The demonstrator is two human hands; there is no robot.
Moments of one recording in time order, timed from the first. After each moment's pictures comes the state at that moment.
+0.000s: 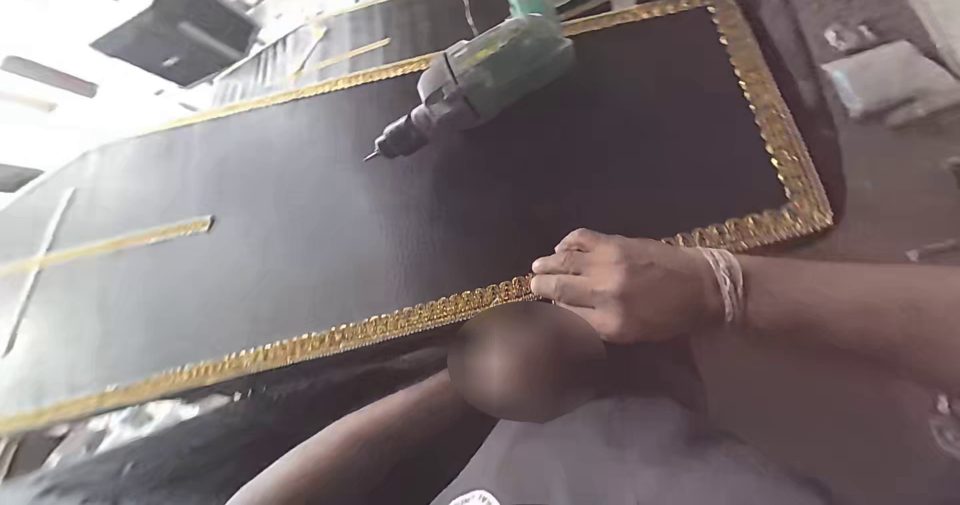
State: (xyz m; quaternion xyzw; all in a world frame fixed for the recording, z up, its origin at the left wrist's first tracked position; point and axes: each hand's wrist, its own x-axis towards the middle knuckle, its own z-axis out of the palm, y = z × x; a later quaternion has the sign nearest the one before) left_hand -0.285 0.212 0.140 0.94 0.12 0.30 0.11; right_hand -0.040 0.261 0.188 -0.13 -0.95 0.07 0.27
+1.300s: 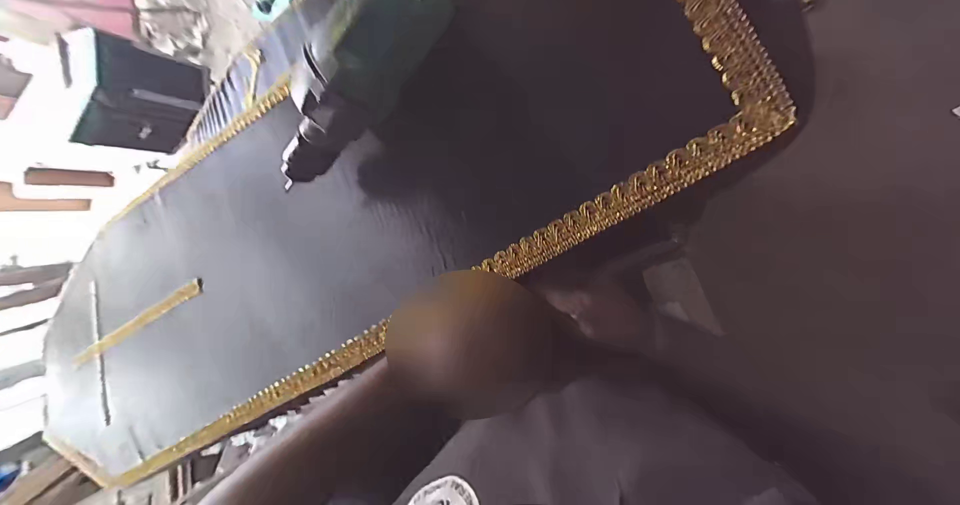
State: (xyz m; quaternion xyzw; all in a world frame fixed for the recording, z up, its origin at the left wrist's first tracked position) left_hand -0.300 0.238 0.170 0.99 0.01 0.11 -0.03; right_hand -0.084 0.158 0.098 -0.46 -0.68 0.30 0.49
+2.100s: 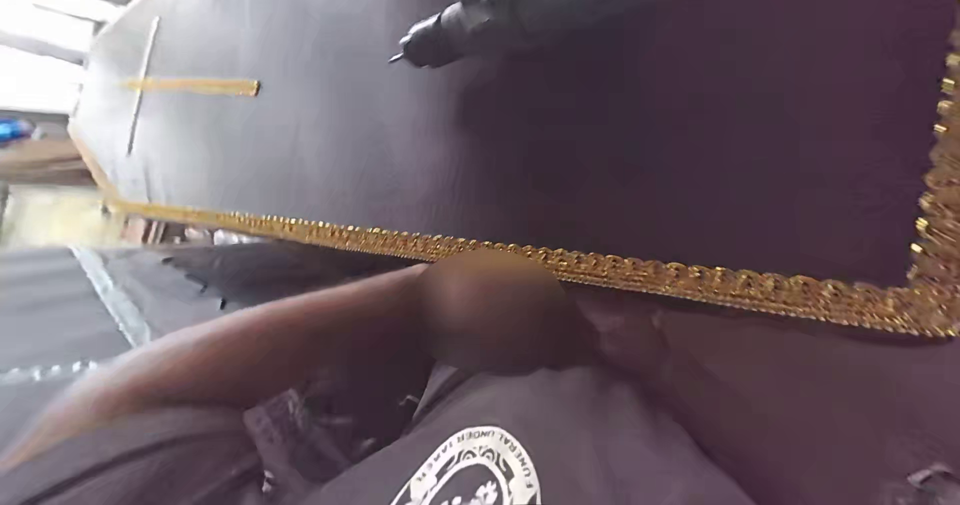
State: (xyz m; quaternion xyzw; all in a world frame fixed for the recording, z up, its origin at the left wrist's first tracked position) left_hand -0.302 0.248 0.169 0.99 -0.03 0.09 0.04; right_hand -0.057 0.173 0.084 -0.40 -0.75 0.35 0.39
